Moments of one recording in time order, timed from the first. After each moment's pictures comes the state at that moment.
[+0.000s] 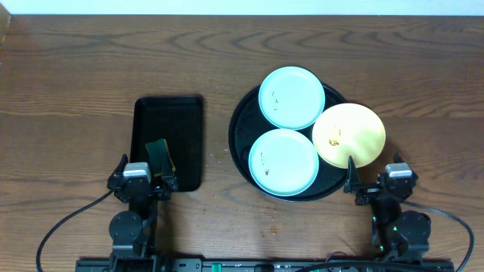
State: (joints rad) left arm -0.02 0.01 0.03 -0.12 -0.09 -0.05; right arm 0.06 0.04 0.06 -0.18 -0.02 0.01
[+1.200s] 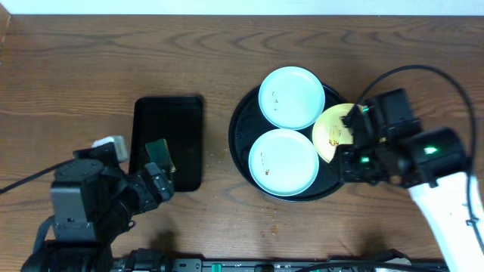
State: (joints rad) left arm -0.03 0.71 1.16 -1.26 0.14 -0.44; right arm 0.33 1.23 1.29 -1.37 -0.23 0.32
